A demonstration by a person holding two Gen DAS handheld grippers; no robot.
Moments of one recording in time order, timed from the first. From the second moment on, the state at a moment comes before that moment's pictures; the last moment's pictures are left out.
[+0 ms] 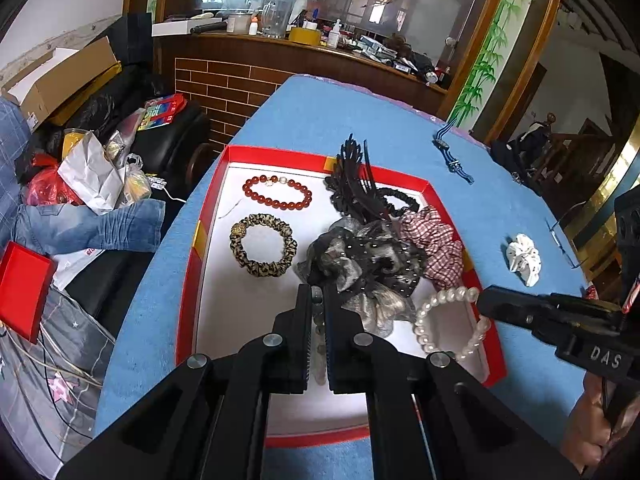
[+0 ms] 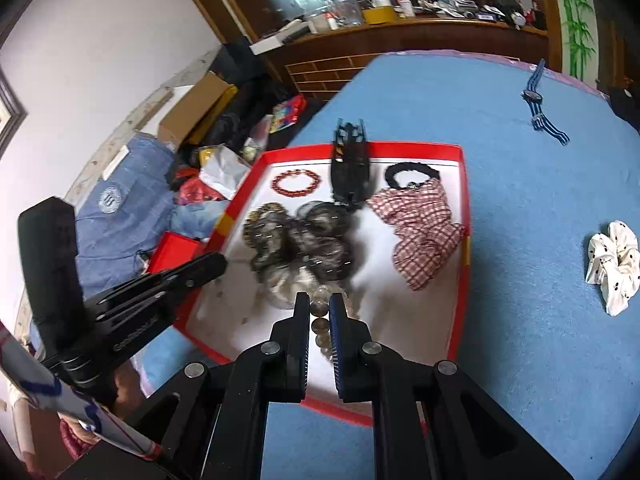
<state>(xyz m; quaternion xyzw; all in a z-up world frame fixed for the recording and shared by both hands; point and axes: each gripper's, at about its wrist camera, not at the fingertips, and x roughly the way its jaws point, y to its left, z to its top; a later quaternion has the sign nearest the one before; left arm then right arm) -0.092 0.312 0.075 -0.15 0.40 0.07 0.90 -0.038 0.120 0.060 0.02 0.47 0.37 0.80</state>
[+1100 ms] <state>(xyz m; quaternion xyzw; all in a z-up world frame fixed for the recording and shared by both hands) -0.085 0.326 0.039 -0.09 0.40 0.19 0.89 -0.009 0.132 0.013 -0.04 0.49 0.28 0.82</state>
